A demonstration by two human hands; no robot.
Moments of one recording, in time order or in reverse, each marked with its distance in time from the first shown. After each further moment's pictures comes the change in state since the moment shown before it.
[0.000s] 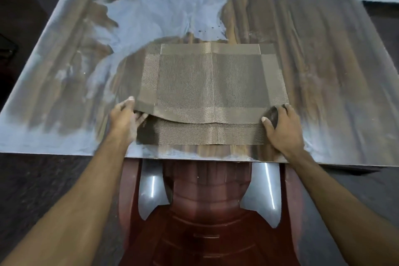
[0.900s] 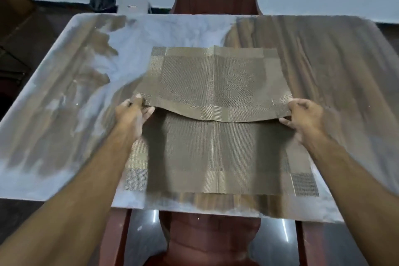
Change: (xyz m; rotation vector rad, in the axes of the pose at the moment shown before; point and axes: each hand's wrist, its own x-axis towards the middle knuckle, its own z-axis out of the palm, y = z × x) left_hand 0.060 0.039 0.083 -0.079 -0.020 0.099; right_hand 0.142 -0.030 -0.021 1.069 0.130 0.486
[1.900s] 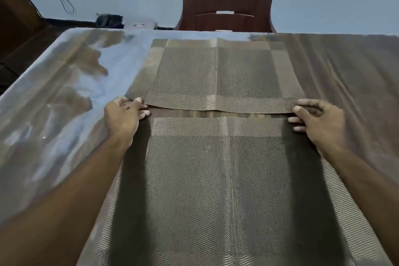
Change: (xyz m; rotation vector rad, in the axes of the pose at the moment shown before) left_hand 0.125 -0.010 0.045 0.294 0.070 0.368; right_hand 0.089 -0.002 0.070 -0.118 -0.172 -0.338
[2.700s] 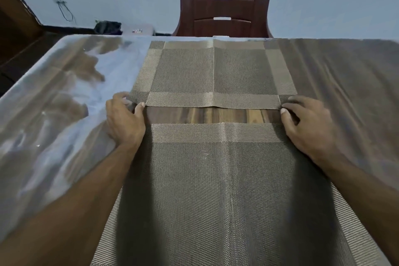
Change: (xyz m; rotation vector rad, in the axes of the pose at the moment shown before) left_hand -0.013 0.004 0.014 0.604 0.250 0.325; right_hand 0.015 0.015 0.002 -0.885 0.010 -0.665
